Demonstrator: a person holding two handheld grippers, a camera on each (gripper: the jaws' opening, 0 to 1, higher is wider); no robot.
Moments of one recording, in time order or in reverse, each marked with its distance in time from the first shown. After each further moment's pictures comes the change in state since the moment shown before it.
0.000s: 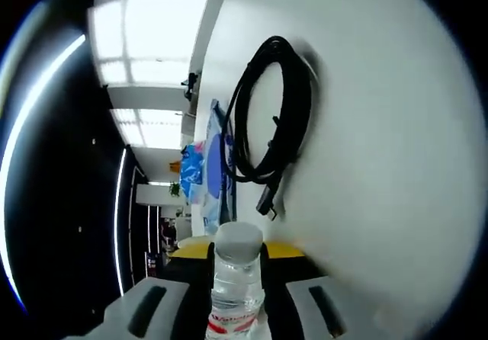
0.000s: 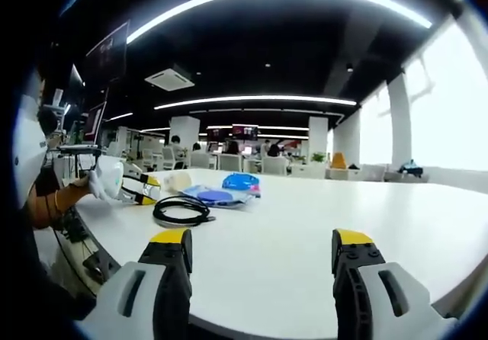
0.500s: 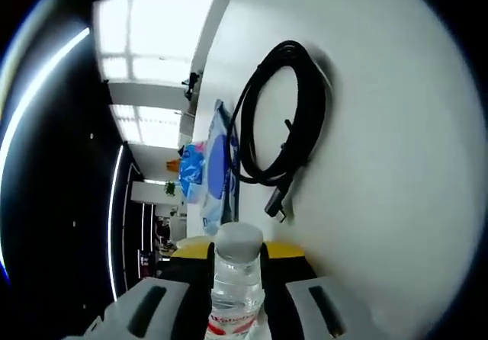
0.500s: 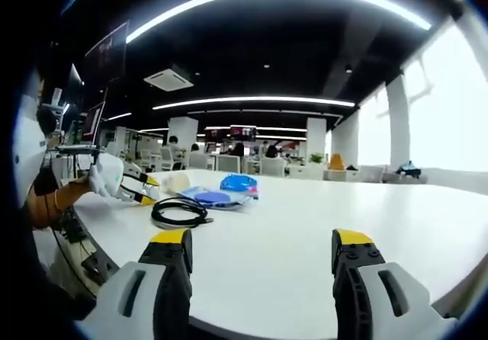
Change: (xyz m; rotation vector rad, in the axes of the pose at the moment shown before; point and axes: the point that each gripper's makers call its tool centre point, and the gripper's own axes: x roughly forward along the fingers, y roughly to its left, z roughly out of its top) left arm 0.002 0.007 0.000 -0.051 -0.008 -0.010; right arm -0.001 -0.004 0.003 0.001 -0.004 -0.013
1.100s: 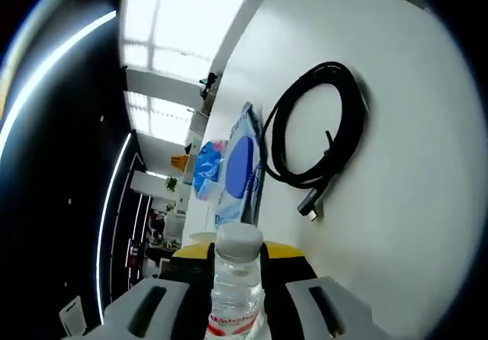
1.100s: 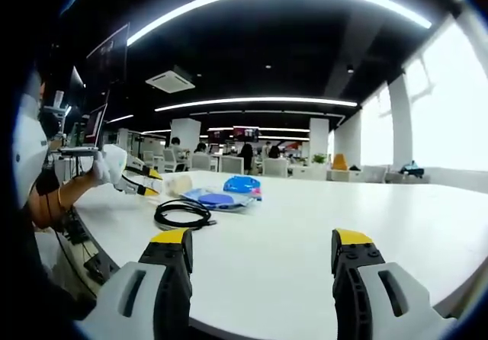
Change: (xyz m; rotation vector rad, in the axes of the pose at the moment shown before) left arm -0.006 0.027 -0.009 -0.177 -0.046 0.016; right arm 0.001 0.004 0.003 0.004 -0.003 0.019
